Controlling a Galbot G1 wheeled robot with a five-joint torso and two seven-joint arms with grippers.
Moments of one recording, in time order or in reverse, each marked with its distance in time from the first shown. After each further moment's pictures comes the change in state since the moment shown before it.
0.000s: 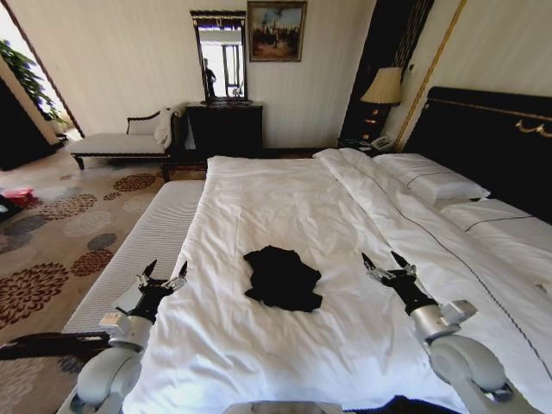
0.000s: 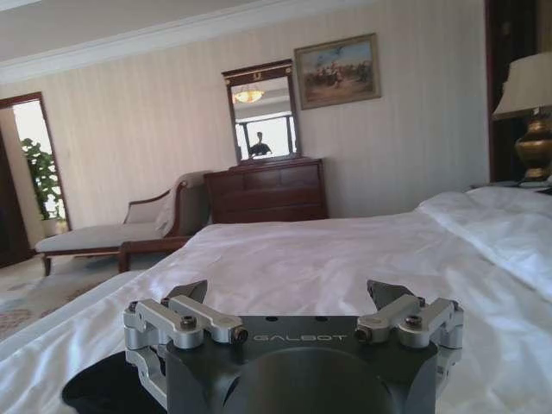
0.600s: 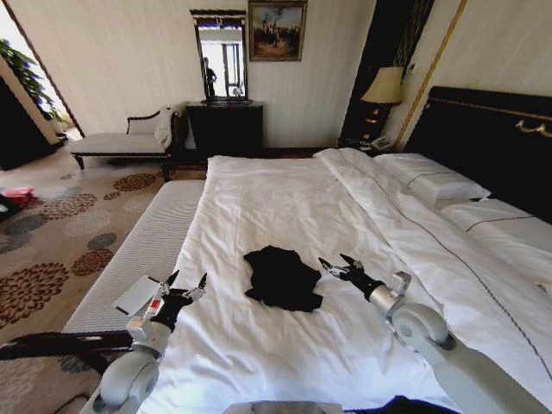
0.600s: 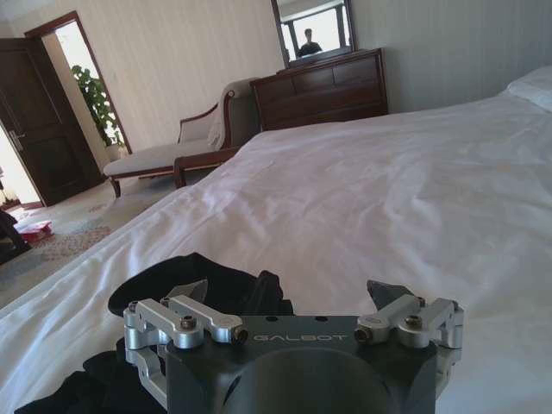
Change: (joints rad) left arm -0.040 0.027 0.154 0.027 0.011 0.026 -0.009; right arm 0.356 -0.191 -0.411 -0.224 0.167 -0.107 0.040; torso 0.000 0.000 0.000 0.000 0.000
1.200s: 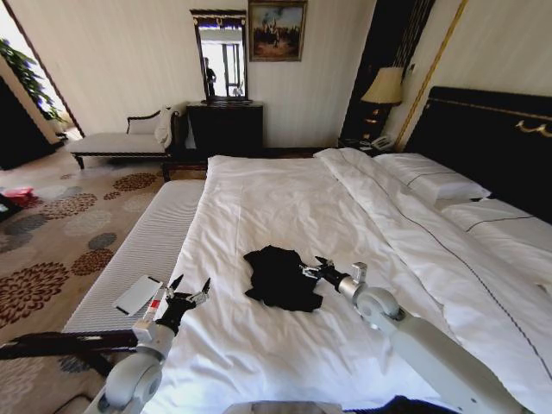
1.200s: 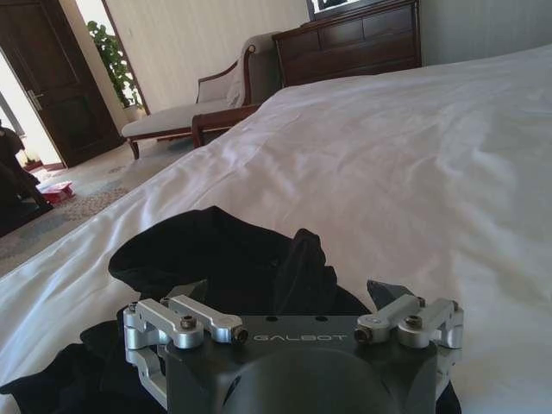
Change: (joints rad) left arm 0.012 -0.001 0.008 0.010 0.005 -0.001 -0.012; right arm 0.301 0.056 -0.330 -0.175 -0.019 -0.028 0.039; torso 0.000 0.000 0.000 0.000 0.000
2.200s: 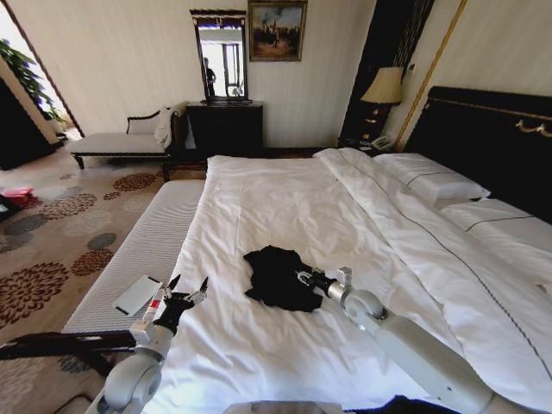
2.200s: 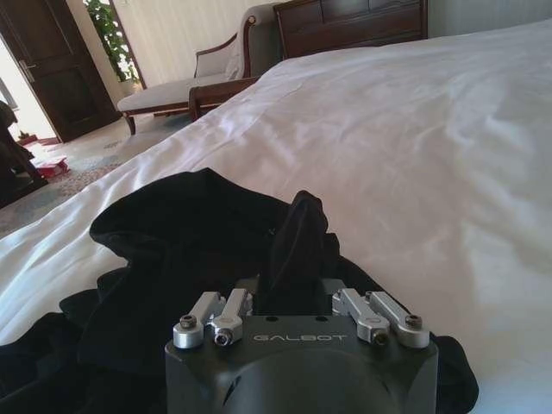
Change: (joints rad) left arm 0.004 -0.022 -0.009 0.004 0.006 -0.017 -0.001; right arm 0.082 0.014 -0.111 -0.079 -0.004 0.000 0.014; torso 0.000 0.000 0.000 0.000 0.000
